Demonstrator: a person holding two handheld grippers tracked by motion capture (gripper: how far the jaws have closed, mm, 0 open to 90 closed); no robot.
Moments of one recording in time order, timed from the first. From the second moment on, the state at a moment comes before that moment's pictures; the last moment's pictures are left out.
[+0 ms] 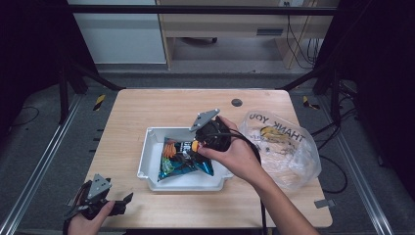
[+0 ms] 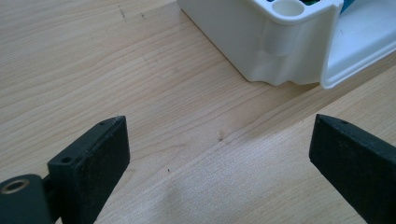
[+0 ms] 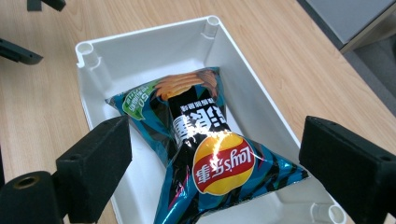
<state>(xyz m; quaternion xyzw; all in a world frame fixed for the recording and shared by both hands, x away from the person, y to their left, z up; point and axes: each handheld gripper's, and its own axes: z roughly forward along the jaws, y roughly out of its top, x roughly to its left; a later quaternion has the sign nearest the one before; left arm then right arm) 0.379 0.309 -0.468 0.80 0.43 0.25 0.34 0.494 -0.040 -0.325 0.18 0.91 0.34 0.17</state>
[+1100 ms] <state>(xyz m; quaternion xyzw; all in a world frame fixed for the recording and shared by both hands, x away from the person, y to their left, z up) 0.379 0.308 -0.468 0.80 0.43 0.25 0.34 0.474 -0.095 -0.316 0.22 0.88 0.37 0.21</state>
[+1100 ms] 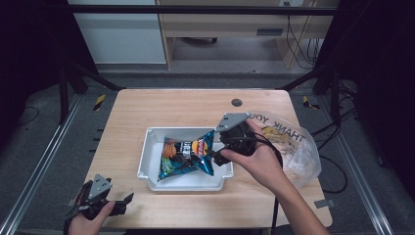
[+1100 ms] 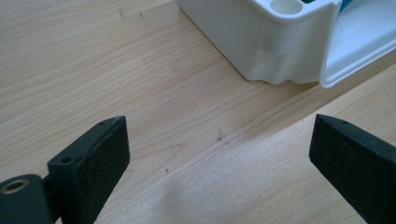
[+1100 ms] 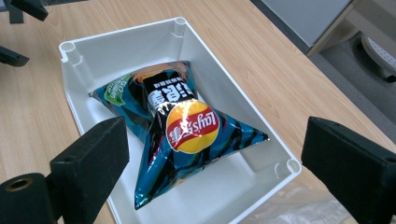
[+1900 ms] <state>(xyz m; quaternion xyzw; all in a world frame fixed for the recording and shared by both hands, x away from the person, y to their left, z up) 0.379 0.308 -0.468 0.80 0.43 0.25 0.34 0.458 -0.133 -0.327 0.26 0.86 0.38 0.22</state>
